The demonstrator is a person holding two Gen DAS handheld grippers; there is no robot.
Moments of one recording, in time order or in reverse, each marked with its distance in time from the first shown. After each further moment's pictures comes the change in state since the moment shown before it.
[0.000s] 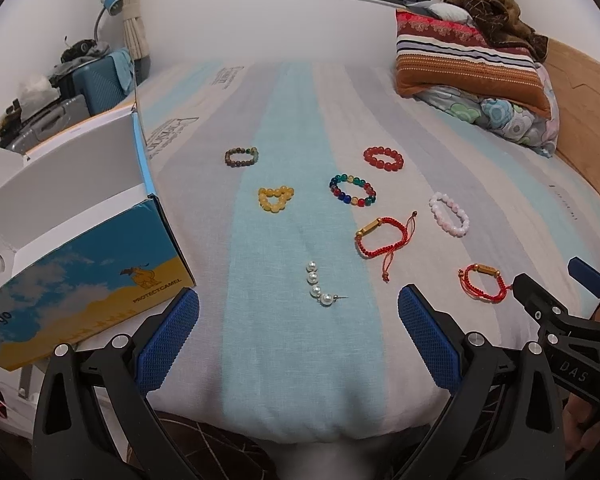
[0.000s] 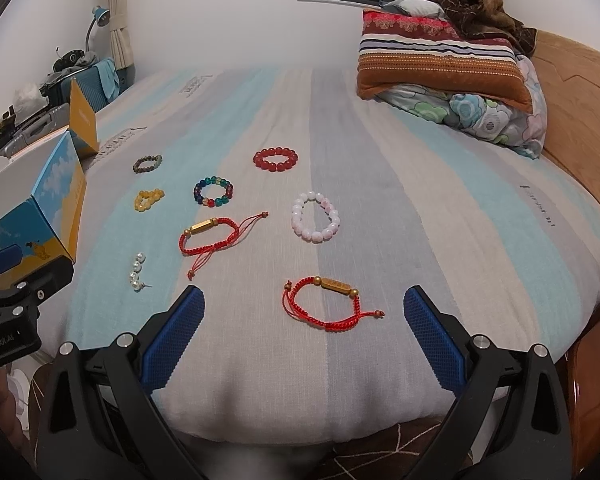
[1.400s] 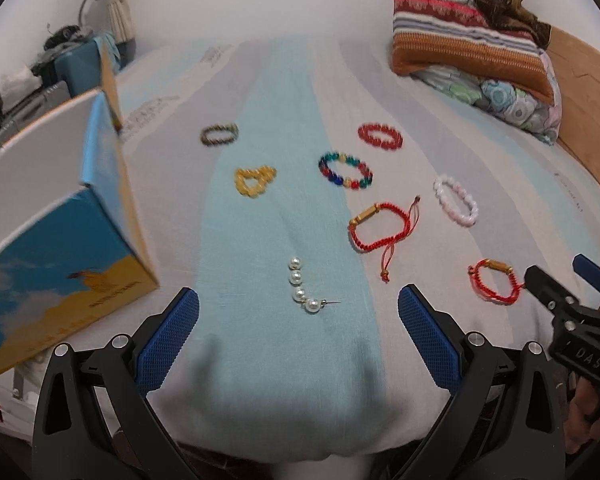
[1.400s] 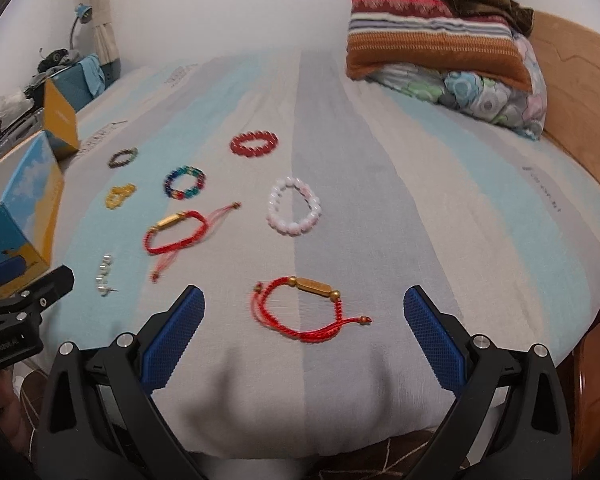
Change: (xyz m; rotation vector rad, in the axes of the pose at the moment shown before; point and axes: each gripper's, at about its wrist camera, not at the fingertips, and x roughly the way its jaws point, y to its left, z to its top) left arm 0.056 -0.012 0.005 0.010 0.085 -0.035; right arm 0.042 -0.030 0.001 0.031 0.060 -0.022
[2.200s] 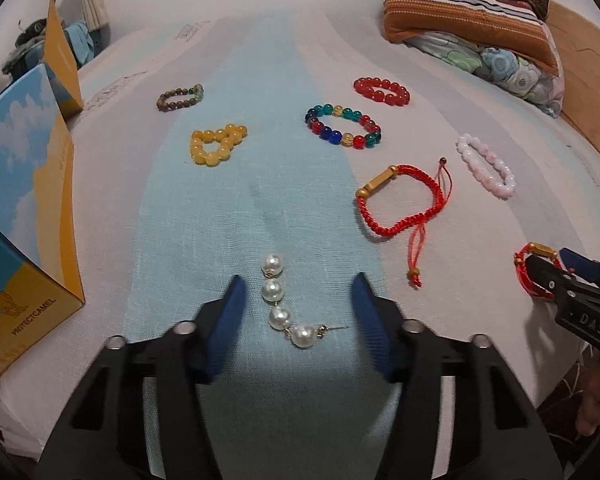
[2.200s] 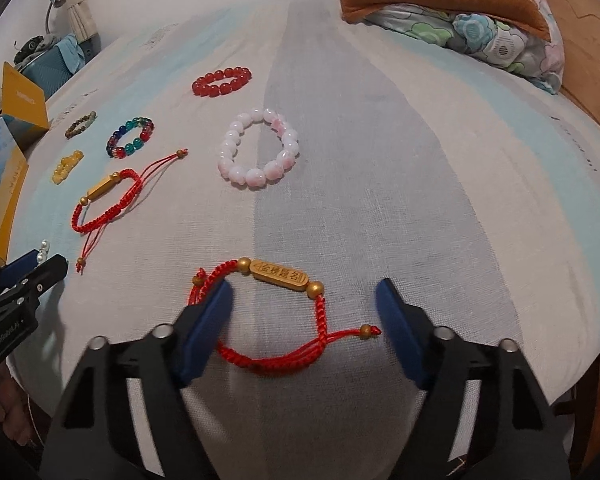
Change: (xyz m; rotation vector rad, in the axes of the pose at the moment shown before) left arm 0.073 -0.005 -0.003 0.043 0.065 -0.032; right arm 0.083 -0.022 -0.012 0.034 0.155 0.032
